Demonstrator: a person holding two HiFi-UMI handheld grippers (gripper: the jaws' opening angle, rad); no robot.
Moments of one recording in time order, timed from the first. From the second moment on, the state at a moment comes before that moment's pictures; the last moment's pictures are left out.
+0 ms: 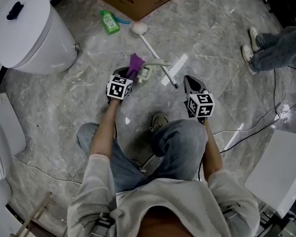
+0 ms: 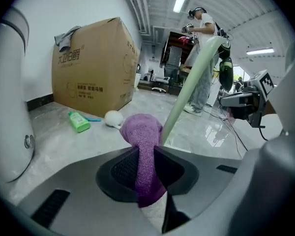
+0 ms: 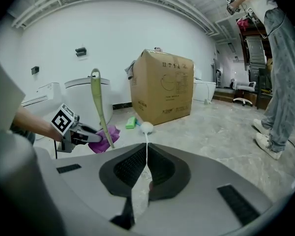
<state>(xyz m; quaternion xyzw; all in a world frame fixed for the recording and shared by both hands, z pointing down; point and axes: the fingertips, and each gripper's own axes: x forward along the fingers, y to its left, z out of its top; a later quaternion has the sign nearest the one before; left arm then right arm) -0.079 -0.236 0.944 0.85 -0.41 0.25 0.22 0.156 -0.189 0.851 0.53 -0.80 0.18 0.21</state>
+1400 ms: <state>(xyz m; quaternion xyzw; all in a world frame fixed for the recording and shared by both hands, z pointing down) -0.155 -0.232 0.634 0.81 -0.58 0.01 0.08 0.115 -0.240 0.726 0.49 -0.84 0.15 0.16</state>
